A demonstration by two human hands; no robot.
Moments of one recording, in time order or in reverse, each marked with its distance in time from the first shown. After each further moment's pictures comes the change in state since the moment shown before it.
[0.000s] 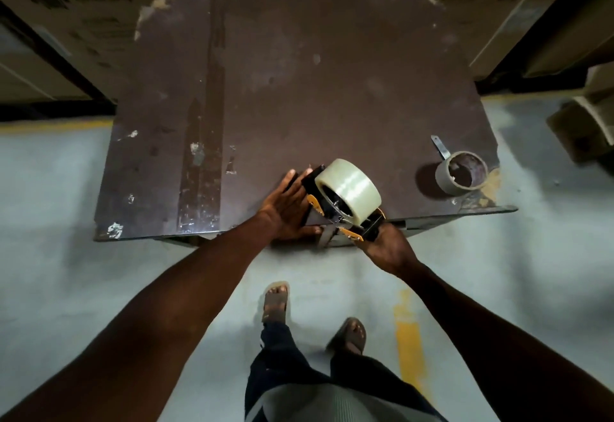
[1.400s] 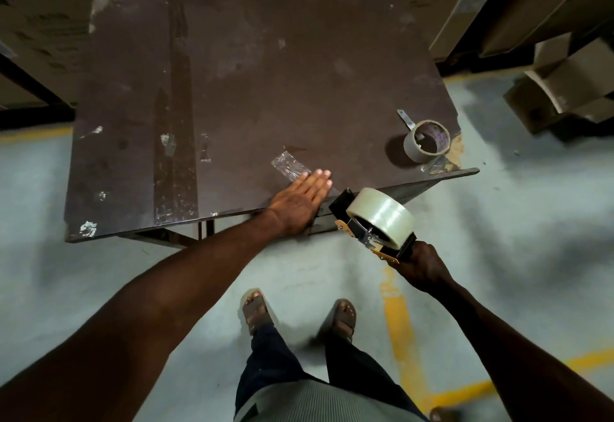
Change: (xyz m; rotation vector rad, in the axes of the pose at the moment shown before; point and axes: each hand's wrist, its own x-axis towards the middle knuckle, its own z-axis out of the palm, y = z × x) left_hand 0.006 0.067 -0.008 0.000 -0.043 0.154; right_hand -0.097 0.083 -0.031 -0.277 0.089 0.145
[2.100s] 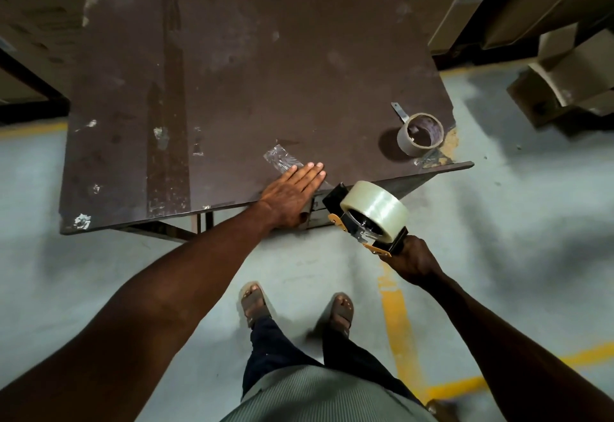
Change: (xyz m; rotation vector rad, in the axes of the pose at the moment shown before) left_hand 0.002 -0.002 -0.002 -0.024 -0.037 -0.043; right_hand 0.007 0.011 0.002 0.103 -0.060 -0.005
